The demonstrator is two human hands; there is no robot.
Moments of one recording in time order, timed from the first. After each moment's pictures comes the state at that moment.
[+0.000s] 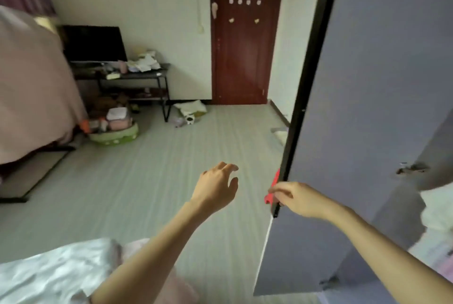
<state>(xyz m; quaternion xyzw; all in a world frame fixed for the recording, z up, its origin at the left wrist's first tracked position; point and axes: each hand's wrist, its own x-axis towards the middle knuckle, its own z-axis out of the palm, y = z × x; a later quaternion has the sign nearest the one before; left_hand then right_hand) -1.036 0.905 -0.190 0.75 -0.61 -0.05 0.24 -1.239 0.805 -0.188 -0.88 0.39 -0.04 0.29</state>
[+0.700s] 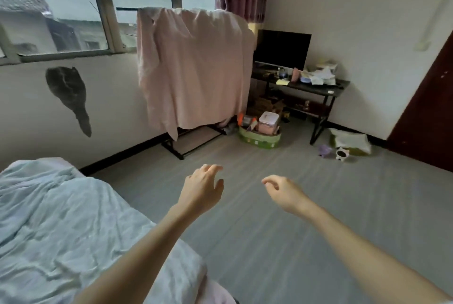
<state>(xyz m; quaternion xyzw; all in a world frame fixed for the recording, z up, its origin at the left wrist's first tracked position) -0.641 0.961 -0.219 0.94 -0.21 0.07 0.24 -0.685 0.744 -0.217 -0.94 0.08 0.00 0.33</state>
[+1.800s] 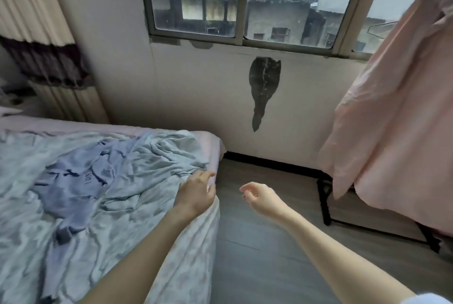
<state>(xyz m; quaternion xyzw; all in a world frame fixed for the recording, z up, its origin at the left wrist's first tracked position) -0.231 1.236 -0.297 0.90 0.34 0.14 0.22 -0.098 1.102 -0.287 -0.83 -0.41 0.25 0.28</state>
